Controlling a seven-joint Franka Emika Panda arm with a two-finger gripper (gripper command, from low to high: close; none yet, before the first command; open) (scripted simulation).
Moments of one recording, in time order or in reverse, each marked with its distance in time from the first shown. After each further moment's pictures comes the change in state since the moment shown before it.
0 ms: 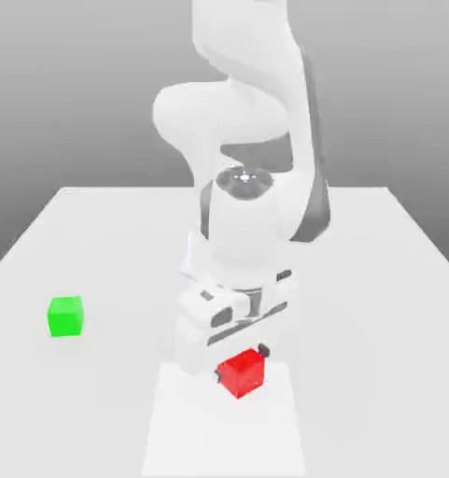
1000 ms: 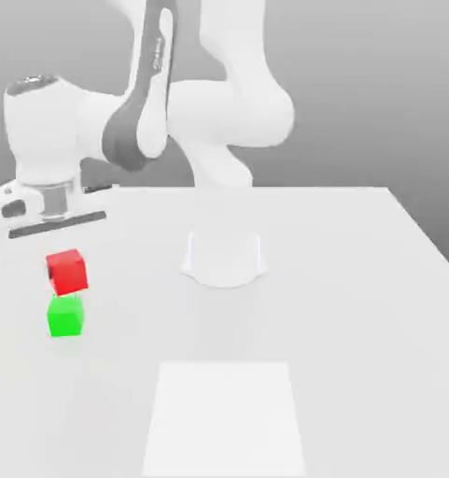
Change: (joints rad) arm -0.551 -0.459 -0.570 -0.043 -0.397 -0.392 -0.615
